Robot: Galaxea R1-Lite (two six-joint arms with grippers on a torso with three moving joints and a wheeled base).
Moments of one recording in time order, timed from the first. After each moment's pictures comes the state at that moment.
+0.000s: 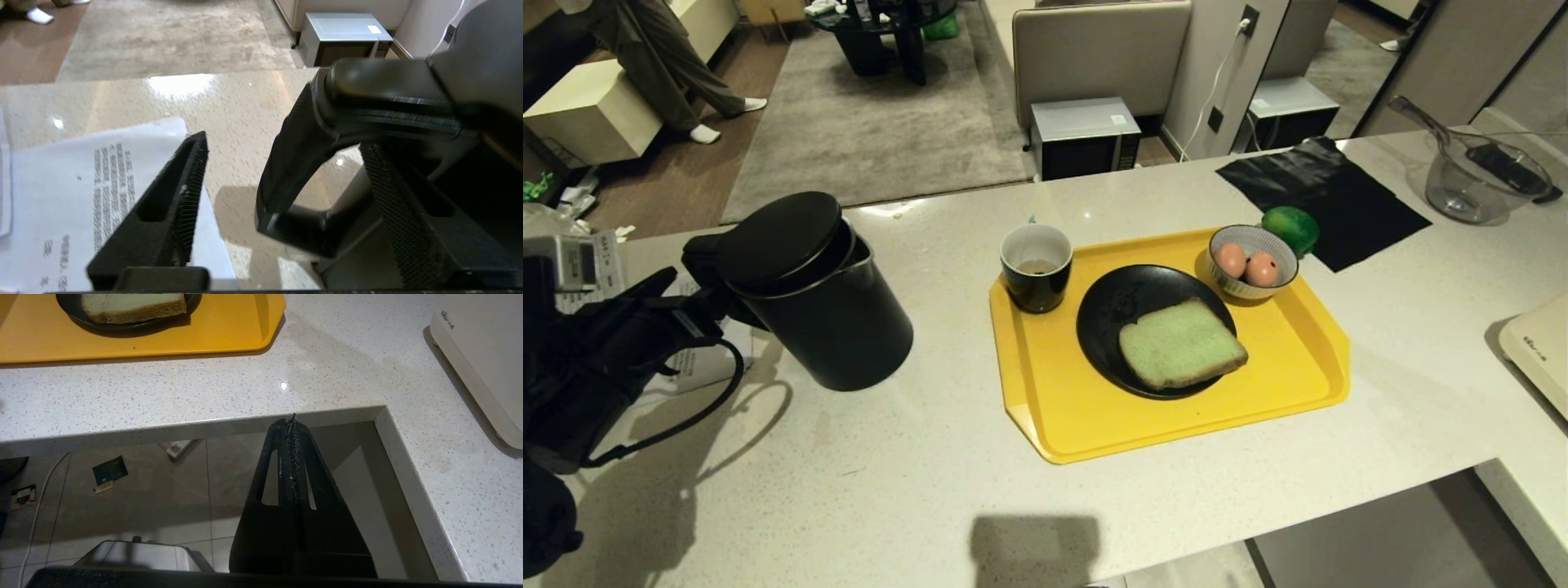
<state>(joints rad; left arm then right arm) 0.18 1.74 -0.48 -1.52 -0.22 -0.11 0.01 0.00 0.00 -0.06 0.01 -0.02</state>
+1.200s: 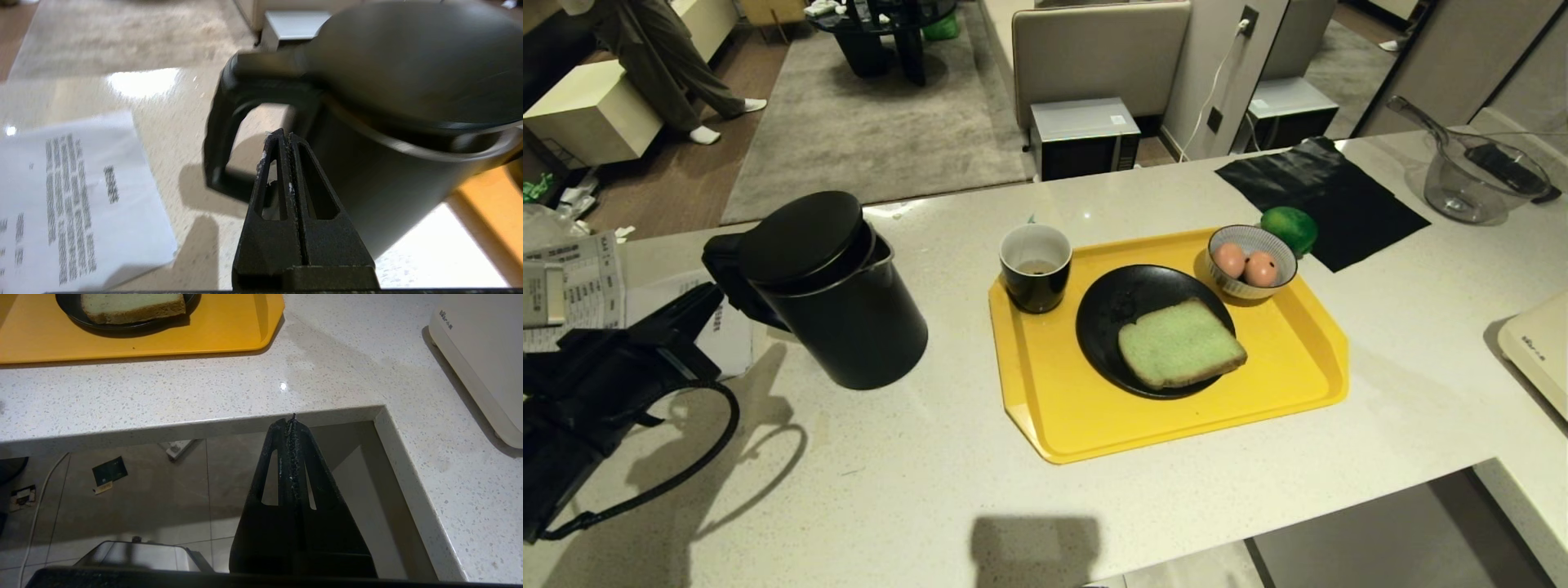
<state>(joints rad) 0.08 1.54 -0.28 -1.52 -0.22 -0.10 0.01 0.00 0.00 -0.06 0.01 -0.02</state>
